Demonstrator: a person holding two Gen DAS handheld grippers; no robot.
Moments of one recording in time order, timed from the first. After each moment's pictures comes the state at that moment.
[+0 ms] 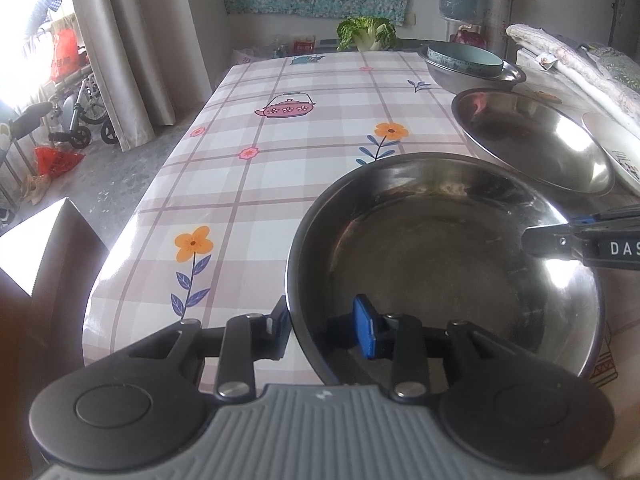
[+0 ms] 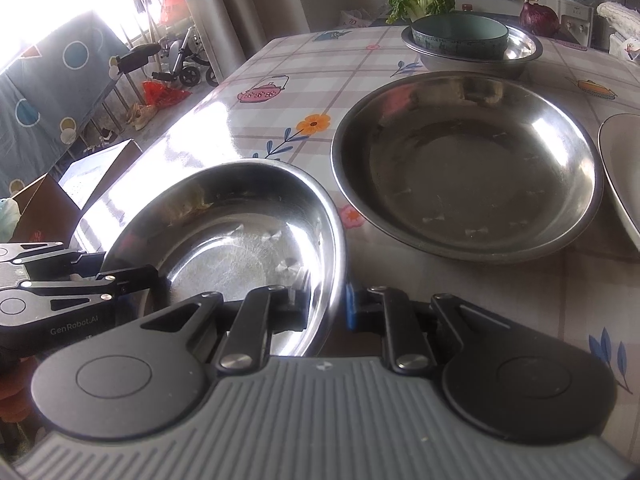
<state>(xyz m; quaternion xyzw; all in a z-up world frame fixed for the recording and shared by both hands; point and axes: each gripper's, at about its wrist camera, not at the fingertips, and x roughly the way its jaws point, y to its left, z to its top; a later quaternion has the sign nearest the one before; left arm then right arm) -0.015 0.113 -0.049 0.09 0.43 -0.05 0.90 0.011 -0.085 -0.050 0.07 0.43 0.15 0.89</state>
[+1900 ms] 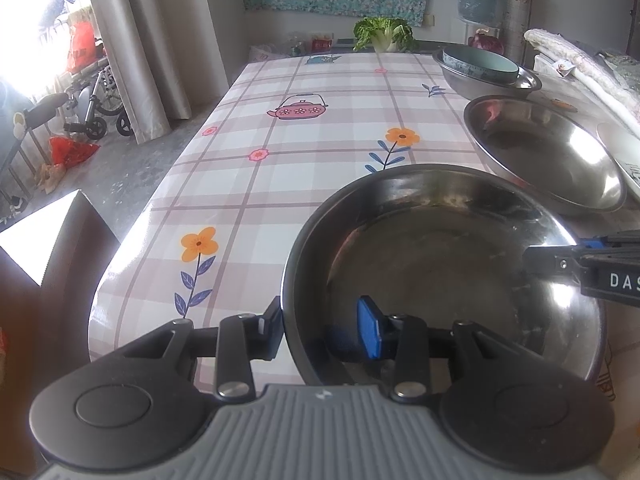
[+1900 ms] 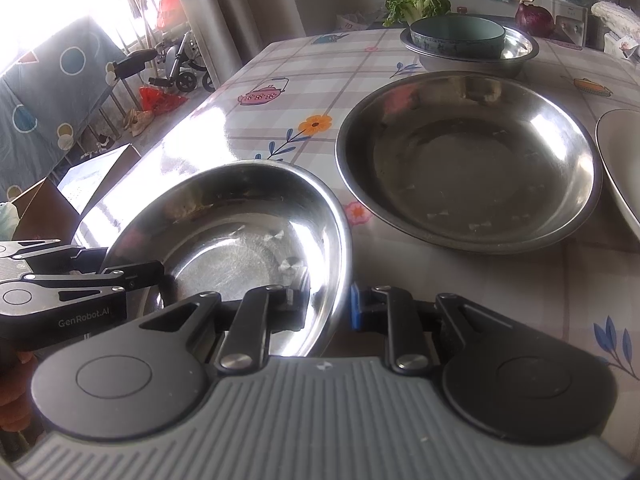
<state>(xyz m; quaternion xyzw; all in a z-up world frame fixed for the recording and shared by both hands) -0.009 0.108 -0.045 0.07 0.43 -0.02 0.90 0.005 -0.081 -0.053 0.07 0.43 0.15 0.89</state>
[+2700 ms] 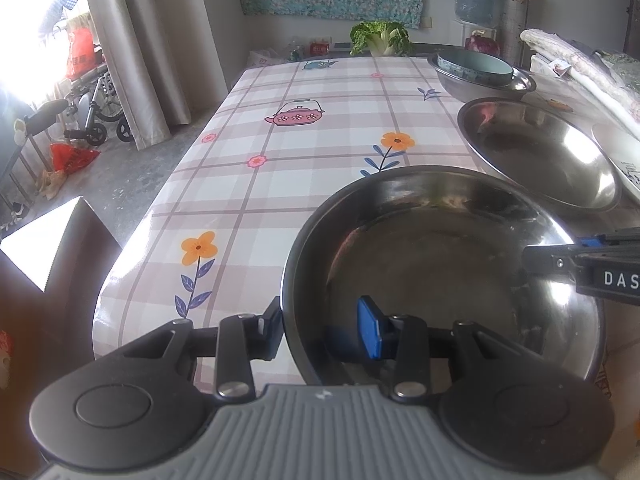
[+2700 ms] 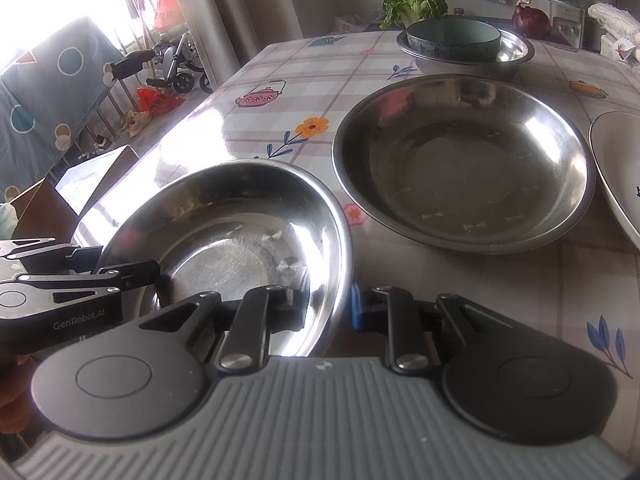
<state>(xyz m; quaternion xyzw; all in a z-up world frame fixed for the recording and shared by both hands) -0.013 0.105 -0.041 0.08 0.43 -0.03 0.90 0.006 -0.082 -0.050 0.07 0.43 0.14 0.89</state>
